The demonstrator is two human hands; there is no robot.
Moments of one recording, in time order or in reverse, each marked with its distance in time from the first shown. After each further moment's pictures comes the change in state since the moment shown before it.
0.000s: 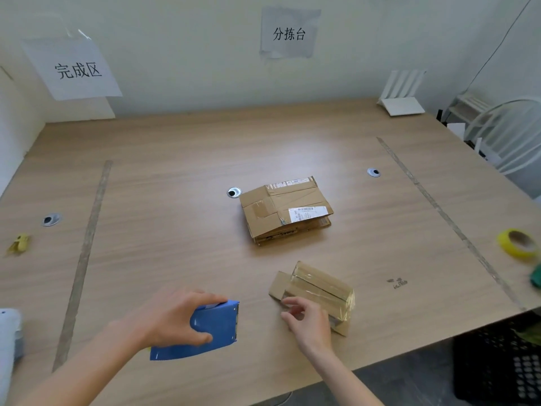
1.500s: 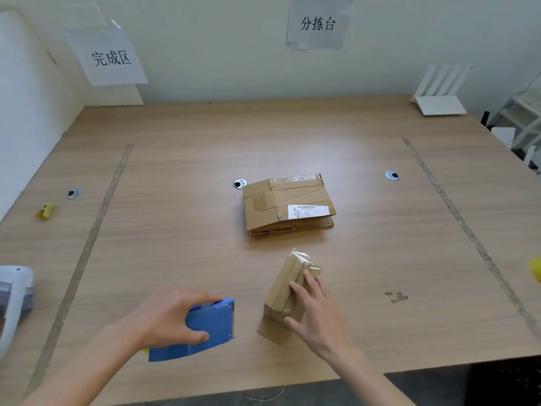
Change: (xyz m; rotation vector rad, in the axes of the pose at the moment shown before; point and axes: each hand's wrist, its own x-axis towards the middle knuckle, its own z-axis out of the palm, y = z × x) left_hand 0.006 0.065 0.034 -0.093 0.087 -0.177; right_hand 0.045 0.050 -0.078 -0.650 -0.221 -0.423
